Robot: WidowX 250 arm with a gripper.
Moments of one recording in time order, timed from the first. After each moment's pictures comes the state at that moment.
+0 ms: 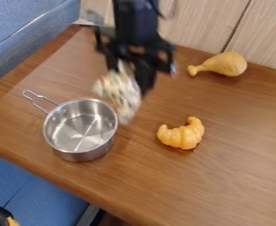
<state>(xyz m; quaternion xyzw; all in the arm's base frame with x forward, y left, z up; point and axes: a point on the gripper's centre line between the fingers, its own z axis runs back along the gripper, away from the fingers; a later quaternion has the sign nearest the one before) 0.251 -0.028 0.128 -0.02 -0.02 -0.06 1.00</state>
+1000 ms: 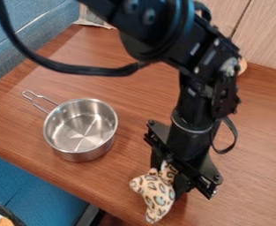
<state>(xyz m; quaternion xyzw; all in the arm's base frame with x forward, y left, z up) 0.213 -0.102 0.046 0.03 0.02 -0.19 0.98</state>
